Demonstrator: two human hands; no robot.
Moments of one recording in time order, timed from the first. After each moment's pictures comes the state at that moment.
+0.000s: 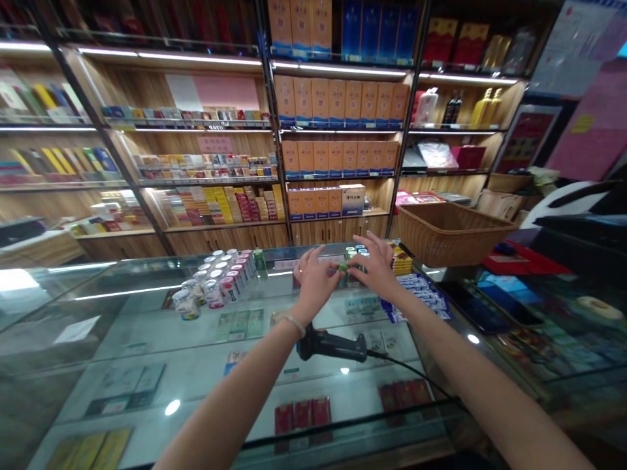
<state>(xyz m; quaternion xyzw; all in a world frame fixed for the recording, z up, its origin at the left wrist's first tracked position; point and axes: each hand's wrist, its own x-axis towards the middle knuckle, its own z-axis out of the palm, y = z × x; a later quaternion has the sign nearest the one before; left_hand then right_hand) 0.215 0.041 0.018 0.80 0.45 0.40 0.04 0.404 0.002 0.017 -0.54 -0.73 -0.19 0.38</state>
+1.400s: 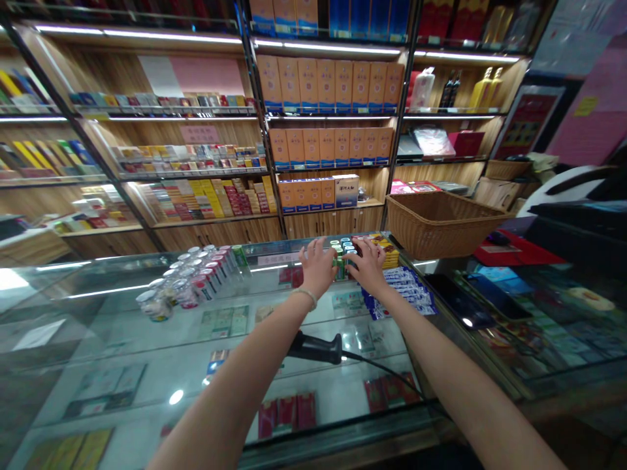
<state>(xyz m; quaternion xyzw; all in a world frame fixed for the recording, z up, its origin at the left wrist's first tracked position) 0.285 0.076 -0.009 0.84 0.45 0.29 -0.10 0.453 0.042 -0.051 -0.62 -0.67 -0.18 0.36</state>
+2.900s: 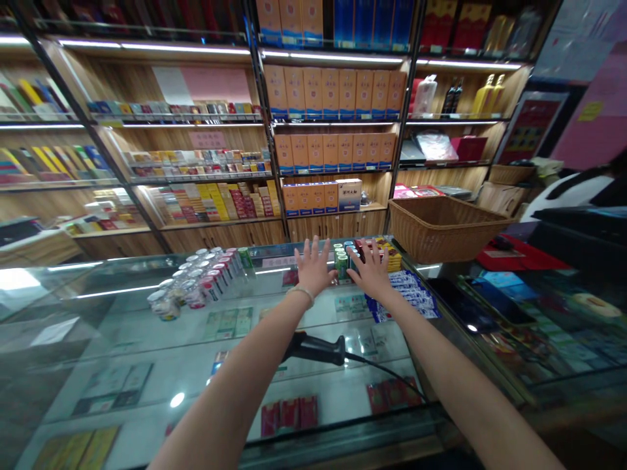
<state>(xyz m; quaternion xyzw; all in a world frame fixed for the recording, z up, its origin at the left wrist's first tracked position) 0.271 0.086 -0.007 0.83 0.52 0.19 -0.12 0.456 0.041 -0.061 -0.67 -0.66 -0.24 0.24</state>
